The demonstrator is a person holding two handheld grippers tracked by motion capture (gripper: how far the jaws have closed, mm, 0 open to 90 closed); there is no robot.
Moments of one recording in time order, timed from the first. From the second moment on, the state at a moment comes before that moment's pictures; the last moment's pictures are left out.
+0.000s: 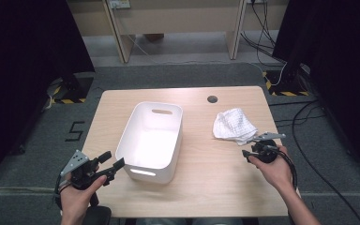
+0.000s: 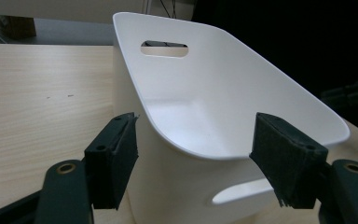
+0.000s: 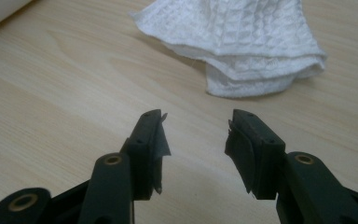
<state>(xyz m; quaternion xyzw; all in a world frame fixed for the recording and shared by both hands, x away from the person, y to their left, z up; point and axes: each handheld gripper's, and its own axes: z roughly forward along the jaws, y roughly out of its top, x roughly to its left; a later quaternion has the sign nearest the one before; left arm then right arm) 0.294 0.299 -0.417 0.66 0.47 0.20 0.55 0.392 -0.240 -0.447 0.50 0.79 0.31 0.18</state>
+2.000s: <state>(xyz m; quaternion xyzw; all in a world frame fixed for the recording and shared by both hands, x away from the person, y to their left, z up) 0.415 0.323 -0.434 0.72 0.55 0.24 0.35 0.385 0.016 -0.399 0.24 0.91 0.33 0.11</state>
